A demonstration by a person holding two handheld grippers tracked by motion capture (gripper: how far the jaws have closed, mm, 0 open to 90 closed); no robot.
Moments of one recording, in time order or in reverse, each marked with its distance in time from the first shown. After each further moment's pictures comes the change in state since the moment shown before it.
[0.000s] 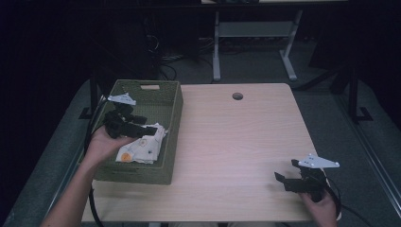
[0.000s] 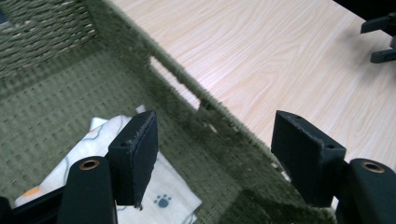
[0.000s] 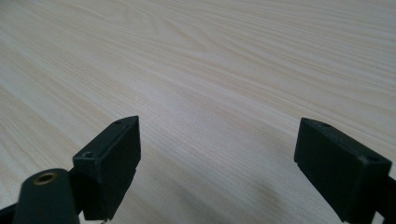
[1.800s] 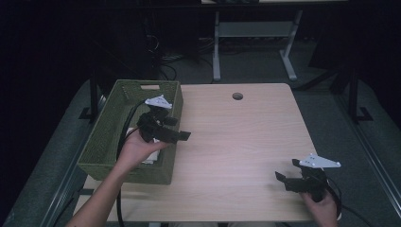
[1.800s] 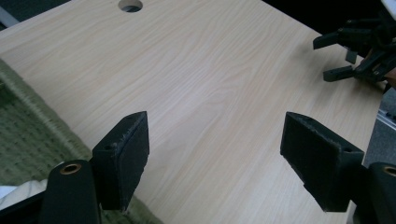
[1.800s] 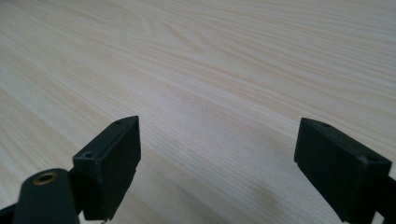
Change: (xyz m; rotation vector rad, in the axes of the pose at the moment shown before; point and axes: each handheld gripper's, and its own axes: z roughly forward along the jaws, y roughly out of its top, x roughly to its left) left arm -0.072 0.037 0.045 -0.033 -0.070 0.056; right arm -0.001 0.001 -0.002 -0.007 -0.002 0.001
